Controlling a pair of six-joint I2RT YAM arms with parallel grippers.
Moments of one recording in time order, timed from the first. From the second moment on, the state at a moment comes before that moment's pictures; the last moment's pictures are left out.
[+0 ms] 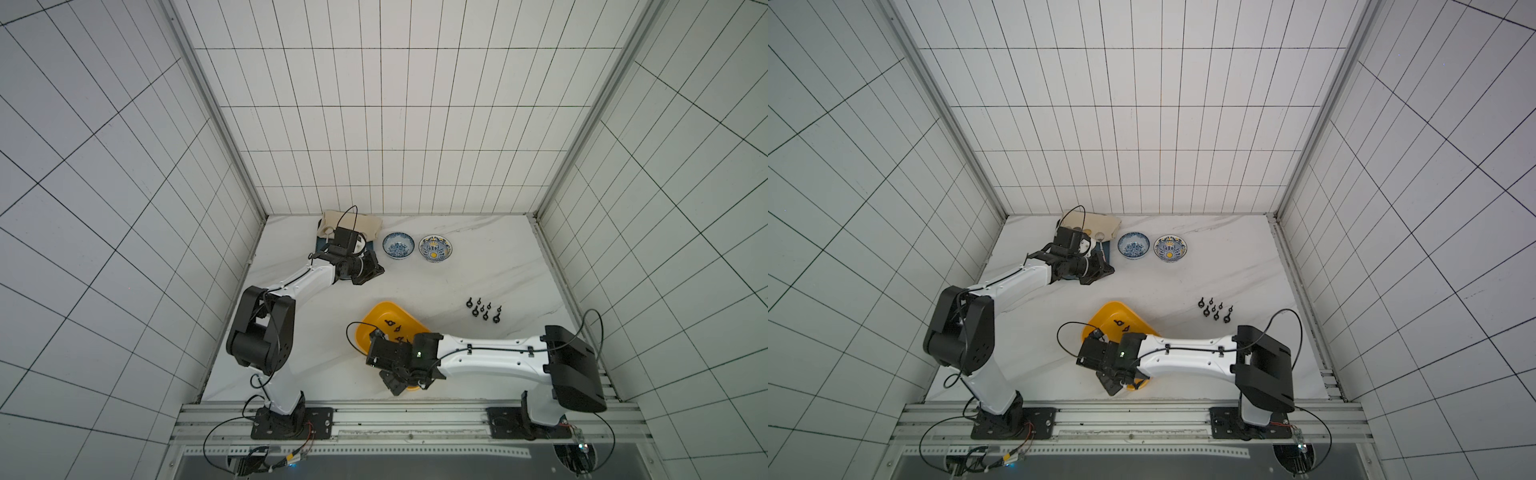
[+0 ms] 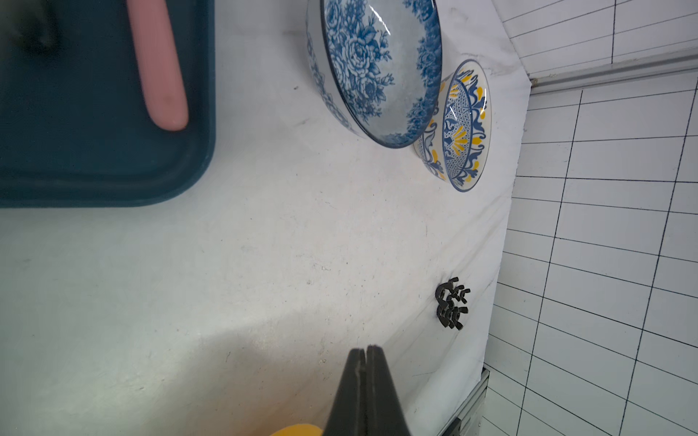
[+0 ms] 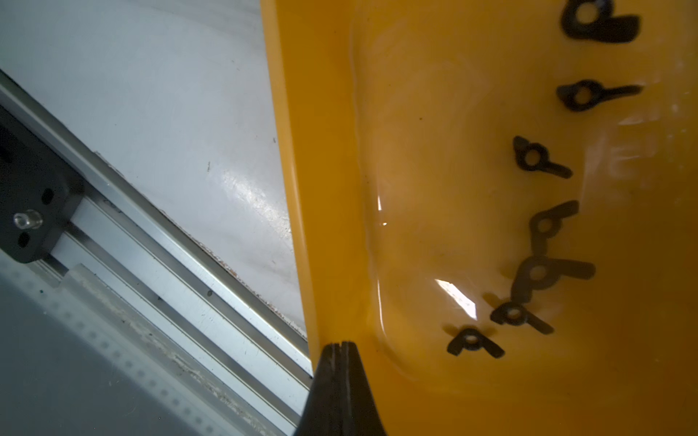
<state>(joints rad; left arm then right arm) -0.34 1.77 1.22 -0.33 0.55 -0.80 1.45 1.69 1.20 -0.82 0.13 0.62</state>
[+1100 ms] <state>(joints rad) -0.51 1.92 1.39 -0.44 0.68 -0.66 1.60 1.71 1.19 -0.83 0.13 0.56</state>
